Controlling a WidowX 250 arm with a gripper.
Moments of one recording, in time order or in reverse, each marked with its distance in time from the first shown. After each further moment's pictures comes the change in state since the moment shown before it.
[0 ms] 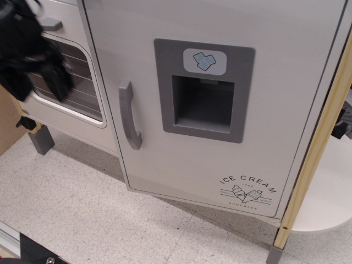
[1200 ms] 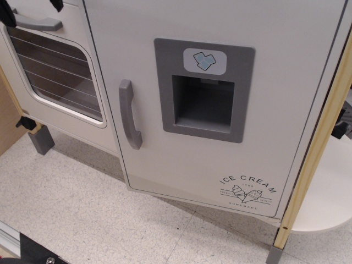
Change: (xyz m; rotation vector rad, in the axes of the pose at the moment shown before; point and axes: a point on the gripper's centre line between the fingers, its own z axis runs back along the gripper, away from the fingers) arm 0.077 0.006 0.049 0.104 -0.144 0.543
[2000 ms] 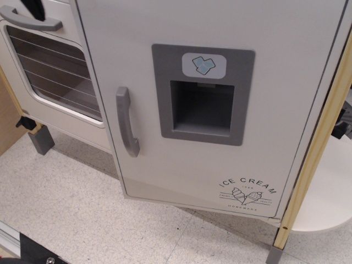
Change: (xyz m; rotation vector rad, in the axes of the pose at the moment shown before) arm -0.018 -0.038 0.000 0.040 0.026 -0.178
